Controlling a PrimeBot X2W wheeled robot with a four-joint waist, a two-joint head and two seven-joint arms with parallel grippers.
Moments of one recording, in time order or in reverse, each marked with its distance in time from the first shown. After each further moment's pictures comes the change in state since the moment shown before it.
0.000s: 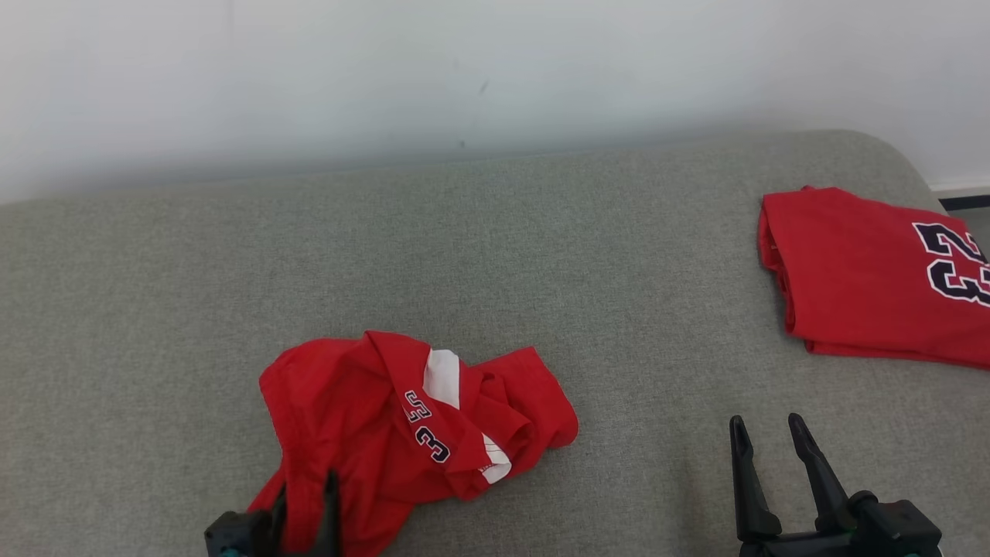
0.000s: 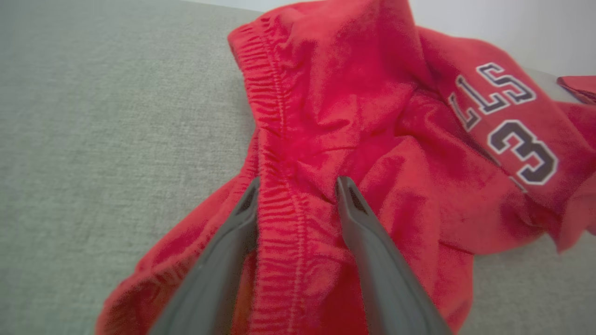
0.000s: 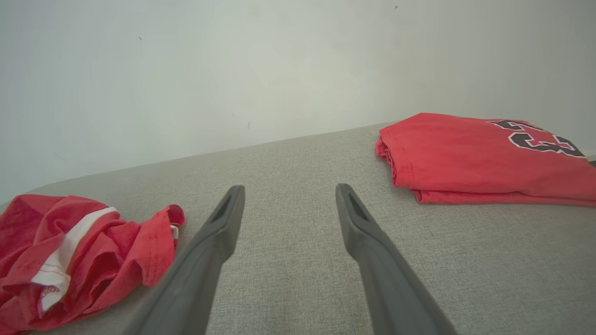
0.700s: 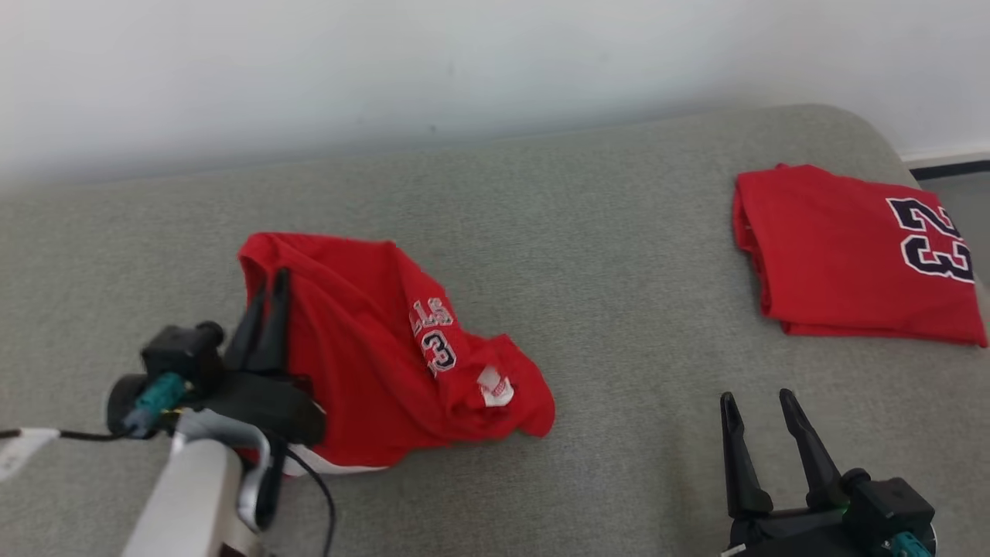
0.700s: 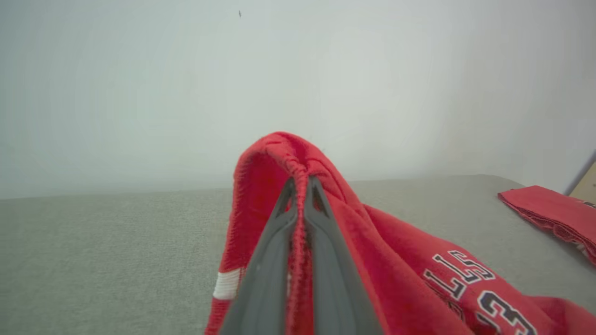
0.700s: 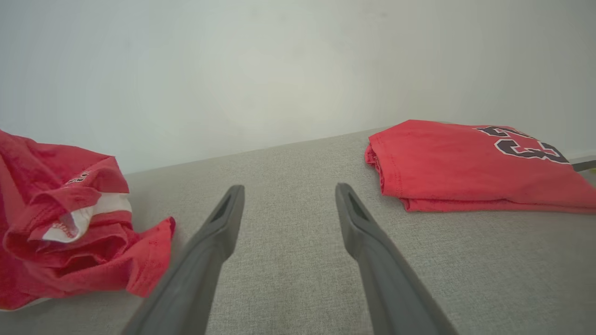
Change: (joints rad) left arm -0.321 0.064 -0.011 -0.043 -0.017 -0.060 0.005; right arm -0.048 0.000 0.016 0.000 0.001 0.000 0.000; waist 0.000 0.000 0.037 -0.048
